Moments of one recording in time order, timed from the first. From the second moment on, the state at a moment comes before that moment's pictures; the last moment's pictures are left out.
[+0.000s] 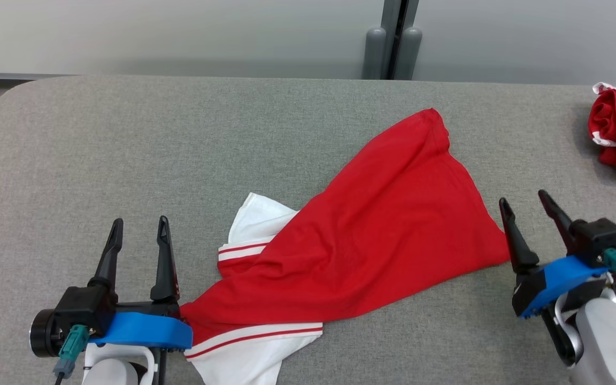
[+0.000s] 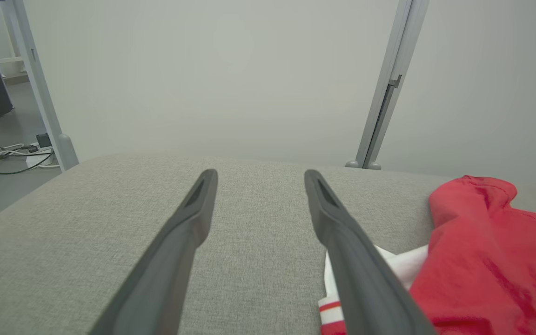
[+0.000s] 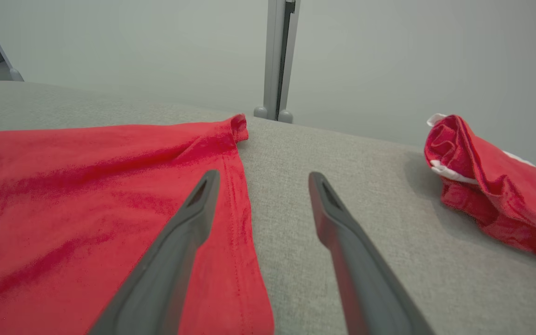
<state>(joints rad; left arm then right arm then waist) -0.12 0.05 -0.02 0.23 -0.15 -0.09 -0.26 -0.42 -0.26 0.10 0.60 0.18 0.13 -0.26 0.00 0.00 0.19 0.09</state>
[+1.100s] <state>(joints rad) -0.09 0.05 -0.04 0.23 -0.15 -0.09 -0.26 -0.34 -0.25 0.24 0.67 0.30 0.13 -0.26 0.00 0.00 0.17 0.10</state>
